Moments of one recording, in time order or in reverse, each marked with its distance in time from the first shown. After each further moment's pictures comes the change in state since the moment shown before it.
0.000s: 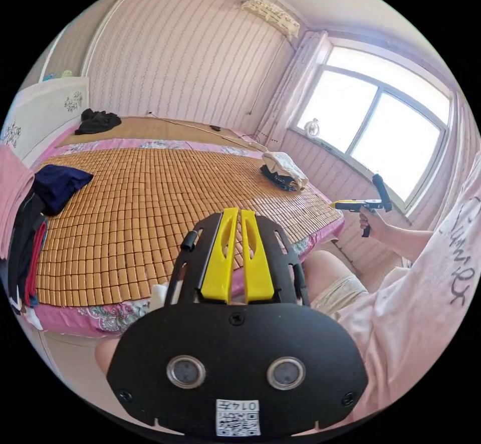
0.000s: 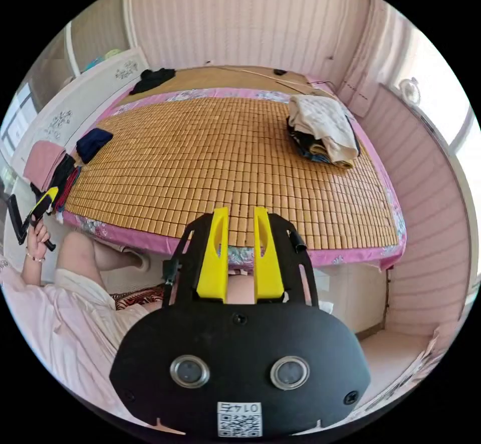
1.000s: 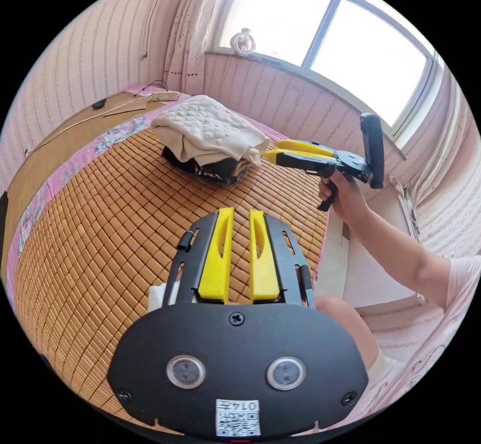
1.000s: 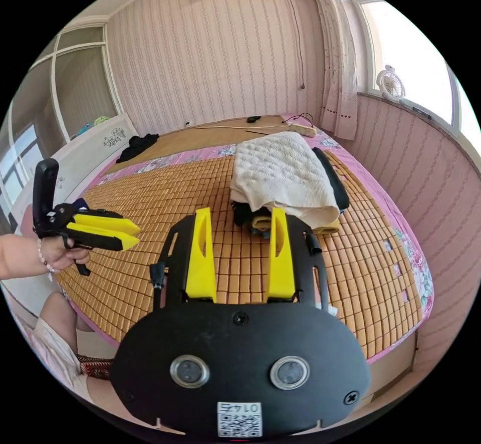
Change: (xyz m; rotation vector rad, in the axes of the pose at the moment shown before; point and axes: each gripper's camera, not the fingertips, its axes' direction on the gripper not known) left arm 0.259 -0.238 0.545 -0.425 0.217 0.375; right arm 0.237 -0.077 0.032 0.314 -0.062 0.080
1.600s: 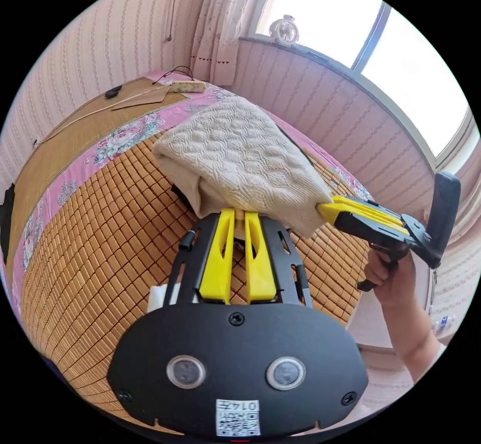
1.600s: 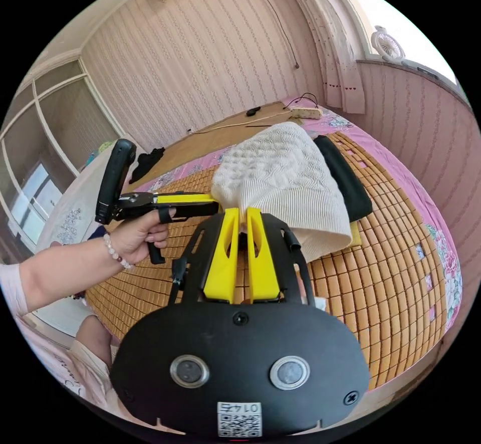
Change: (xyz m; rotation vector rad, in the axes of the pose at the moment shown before) left arm -0.024 -0.149 0.098 -0.042 -0.128 -0.102; right arm 0.100 -0.044 0.011 -0.042 -0.261 0.159
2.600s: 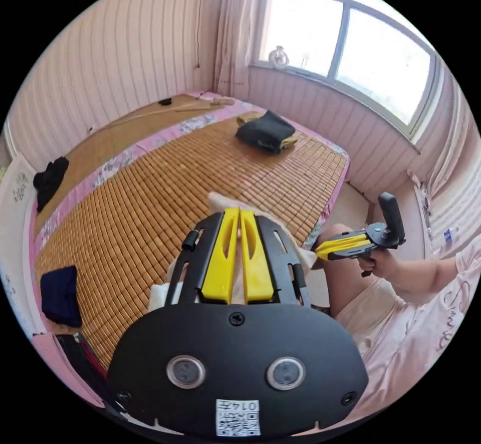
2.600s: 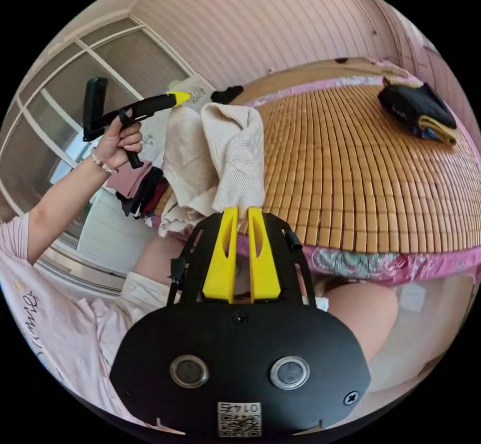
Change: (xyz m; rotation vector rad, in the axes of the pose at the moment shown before) left arm -0.077 0.379 -0.340 0.016 -0.101 -0.010; right arm -0.231 0.229 0.012 -0.370 -0.232 -0.059
